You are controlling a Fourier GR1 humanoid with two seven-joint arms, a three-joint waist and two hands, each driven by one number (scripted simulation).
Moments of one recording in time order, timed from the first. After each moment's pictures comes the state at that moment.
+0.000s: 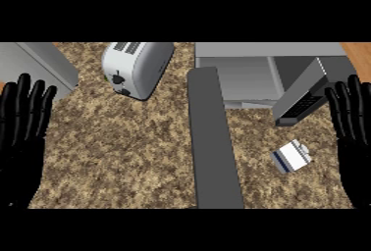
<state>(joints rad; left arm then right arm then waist) -0.02 0.12 -0.01 -2.10 0.00 0.00 -0.02 -0.01 -0.08 0.00 -2.10 0.03 0.00 0.01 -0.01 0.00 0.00</state>
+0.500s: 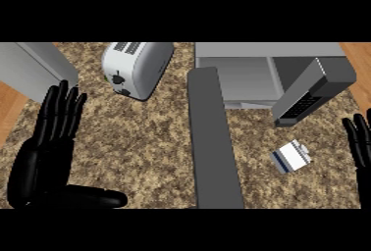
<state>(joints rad) 0.00 0.05 -0.06 -2.01 0.02 0.01 0.00 0.21 -0.10 -0.08 -2.12 -0.09 0.10 -0.08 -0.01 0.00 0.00</state>
